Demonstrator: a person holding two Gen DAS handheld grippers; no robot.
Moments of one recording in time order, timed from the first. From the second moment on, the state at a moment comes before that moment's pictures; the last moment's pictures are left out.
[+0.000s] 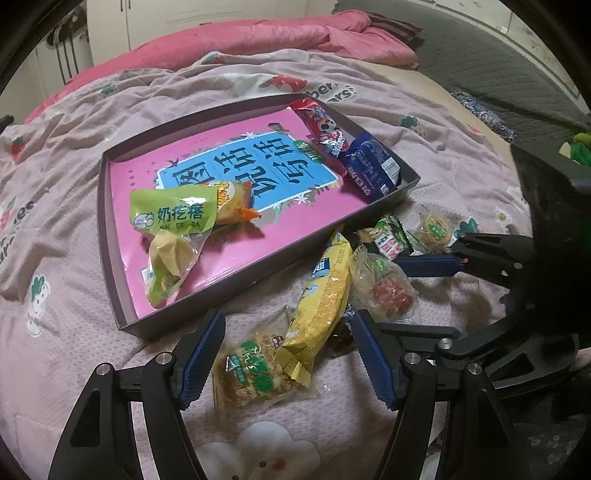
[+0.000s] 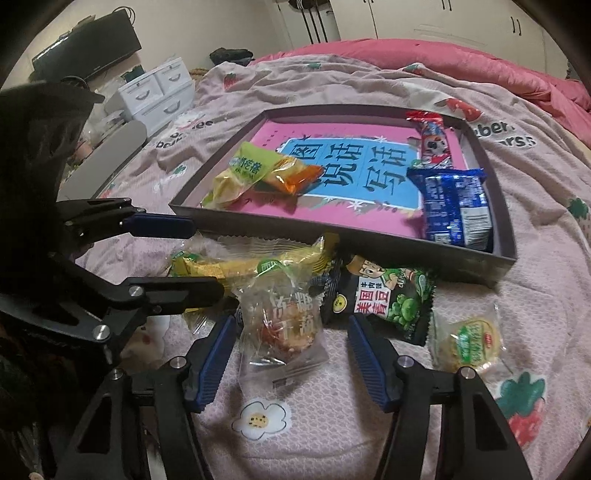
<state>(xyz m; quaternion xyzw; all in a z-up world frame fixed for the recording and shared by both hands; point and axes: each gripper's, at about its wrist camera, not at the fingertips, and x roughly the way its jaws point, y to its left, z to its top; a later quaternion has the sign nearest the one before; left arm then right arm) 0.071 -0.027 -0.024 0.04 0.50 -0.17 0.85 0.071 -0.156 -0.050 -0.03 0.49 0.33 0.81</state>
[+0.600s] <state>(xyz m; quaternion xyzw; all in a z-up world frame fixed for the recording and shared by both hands) 0.079 -0.036 -0.034 0.03 0.51 -0.18 0.84 0.080 -0.180 -0.035 0.01 0.46 0.32 0.83</state>
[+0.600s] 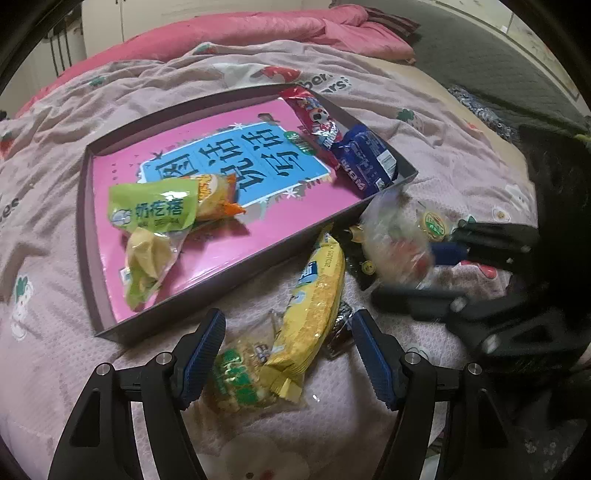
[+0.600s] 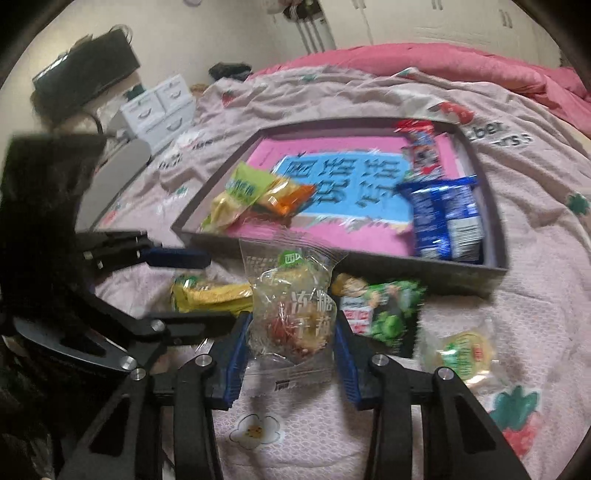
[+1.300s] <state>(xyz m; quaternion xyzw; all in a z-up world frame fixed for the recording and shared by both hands) 0.107 -0.057 -0.057 -0.02 0.54 -0.21 0.81 0.096 -0.196 -0.030 0.02 0.45 0.30 0.84</state>
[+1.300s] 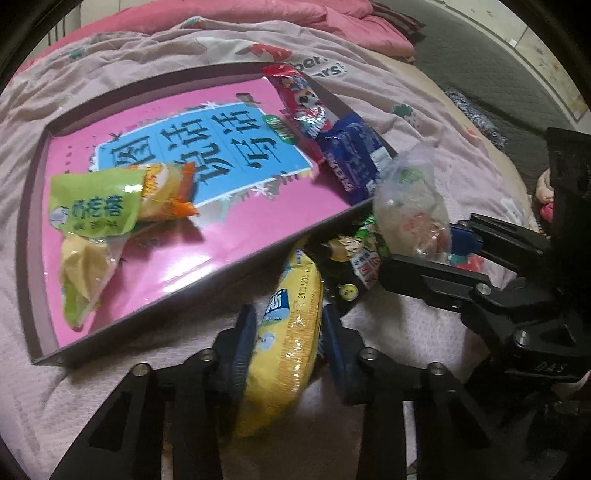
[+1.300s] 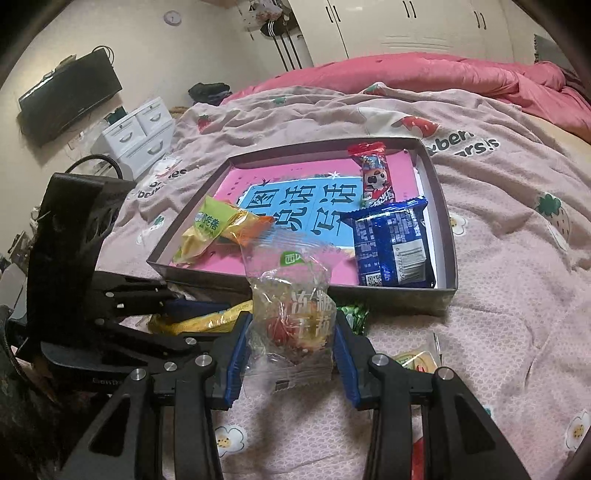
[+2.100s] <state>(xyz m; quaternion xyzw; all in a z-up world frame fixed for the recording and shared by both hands) 0.096 -0.028 -0.028 -0.10 0.51 -0.21 0.83 0.096 -0.204 -0.020 0.04 0.43 0.30 0.85</state>
